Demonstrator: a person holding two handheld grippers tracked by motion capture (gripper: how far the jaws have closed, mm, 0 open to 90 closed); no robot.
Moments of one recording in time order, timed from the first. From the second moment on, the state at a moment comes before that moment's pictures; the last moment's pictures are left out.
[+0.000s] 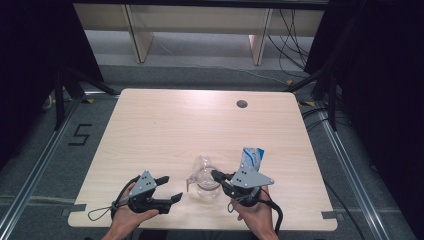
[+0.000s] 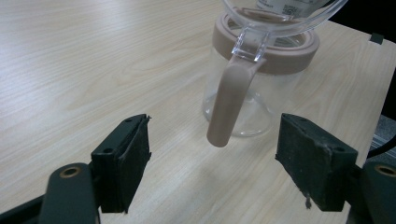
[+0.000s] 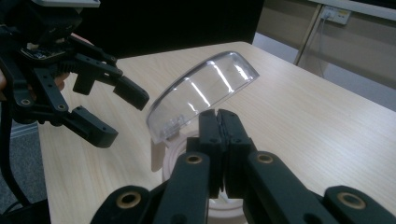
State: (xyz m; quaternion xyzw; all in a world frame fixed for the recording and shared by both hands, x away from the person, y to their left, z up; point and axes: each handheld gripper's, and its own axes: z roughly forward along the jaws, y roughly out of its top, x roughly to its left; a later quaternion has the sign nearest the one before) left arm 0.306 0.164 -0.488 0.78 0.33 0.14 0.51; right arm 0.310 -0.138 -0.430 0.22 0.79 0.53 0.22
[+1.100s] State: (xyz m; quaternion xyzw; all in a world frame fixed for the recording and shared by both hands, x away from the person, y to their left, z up) left arm 0.303 0.172 -0.495 0.79 0.34 0.13 0.49; right arm 0.306 -0.109 -0.426 0.19 0.80 0.54 0.20
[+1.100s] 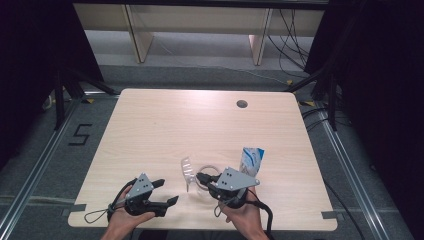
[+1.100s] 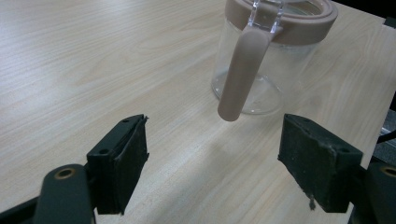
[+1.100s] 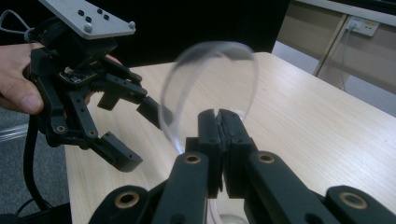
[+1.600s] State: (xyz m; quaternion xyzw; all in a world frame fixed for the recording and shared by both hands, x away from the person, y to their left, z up) left arm 0.303 0.172 -0.494 0.79 0.34 0.14 0.49; right arm 0.292 -0.137 -0.423 0.22 0.78 0.54 0.24
